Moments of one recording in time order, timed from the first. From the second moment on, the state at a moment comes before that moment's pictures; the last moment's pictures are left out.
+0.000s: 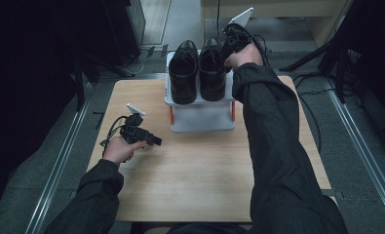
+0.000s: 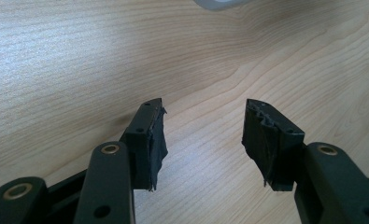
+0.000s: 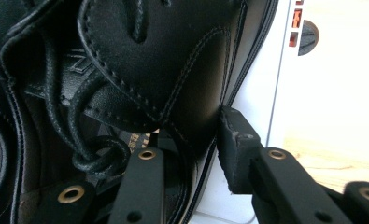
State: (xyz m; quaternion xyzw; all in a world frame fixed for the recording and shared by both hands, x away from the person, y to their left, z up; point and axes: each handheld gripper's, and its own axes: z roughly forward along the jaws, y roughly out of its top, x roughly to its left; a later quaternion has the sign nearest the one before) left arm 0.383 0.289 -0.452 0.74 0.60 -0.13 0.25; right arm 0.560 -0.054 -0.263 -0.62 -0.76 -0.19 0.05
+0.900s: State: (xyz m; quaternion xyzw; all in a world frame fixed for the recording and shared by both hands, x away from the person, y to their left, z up) left arm 0.383 0.289 -0.453 0.75 0.60 -0.12 0.25; right arm 0.546 -0.088 -0.239 -0.59 -0.76 -0.25 0.10
